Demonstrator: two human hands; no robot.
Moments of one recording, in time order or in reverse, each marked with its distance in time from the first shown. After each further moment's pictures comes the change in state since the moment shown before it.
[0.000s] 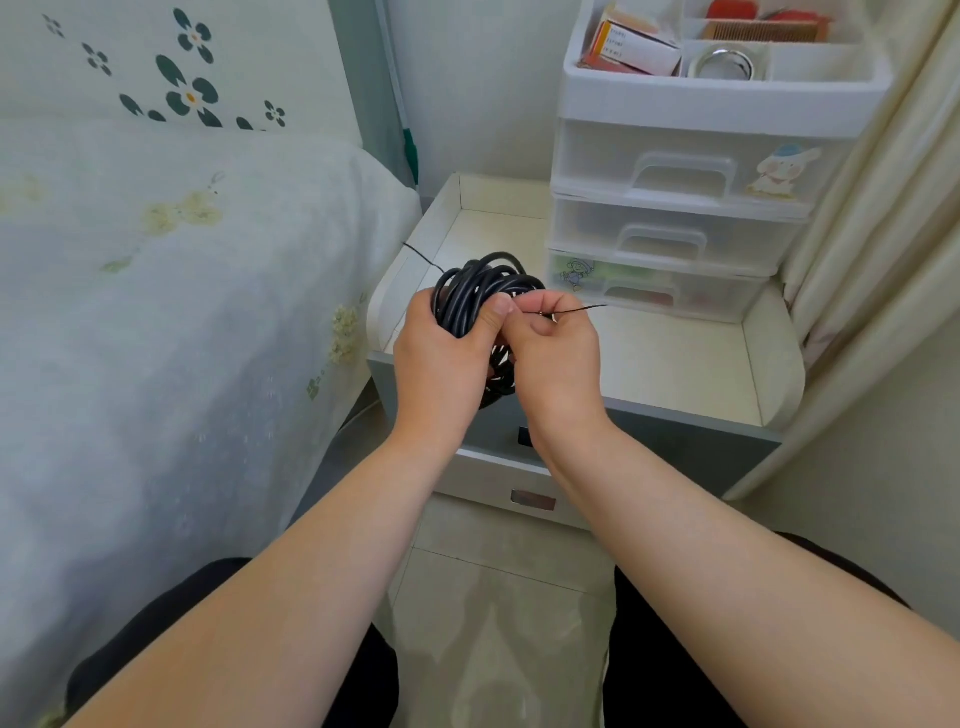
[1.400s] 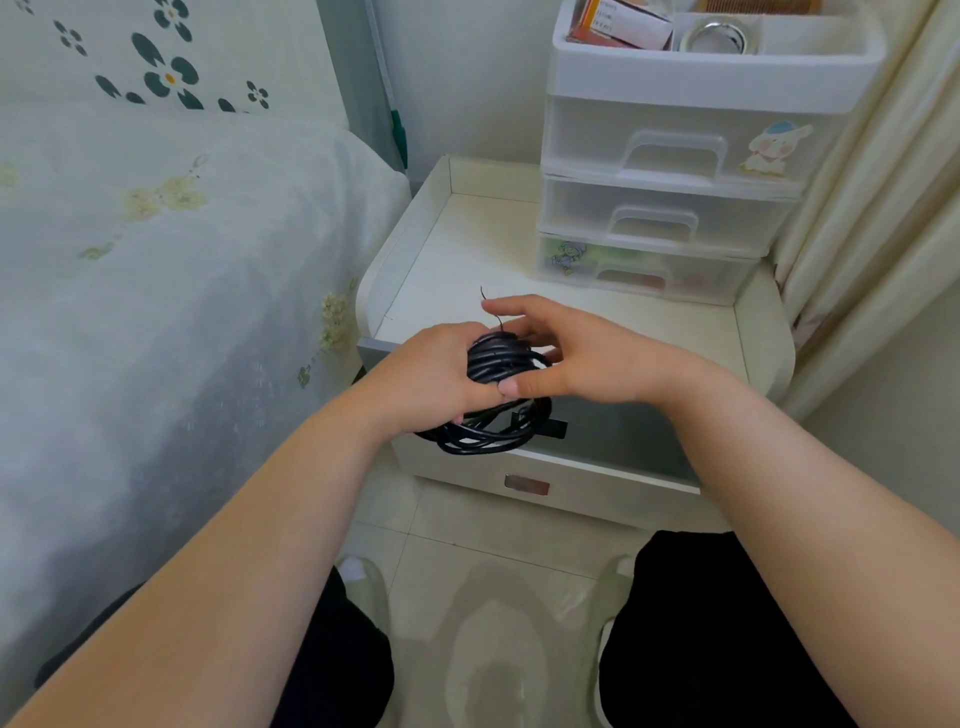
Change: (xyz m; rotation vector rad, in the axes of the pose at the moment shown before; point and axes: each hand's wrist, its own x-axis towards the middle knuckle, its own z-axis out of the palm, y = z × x) left_hand 0.007 0.004 -0.030 0.475 -0.806 0.019; right_hand 0.045 -0.007 -0.068 -0.867 -0.877 -0.082
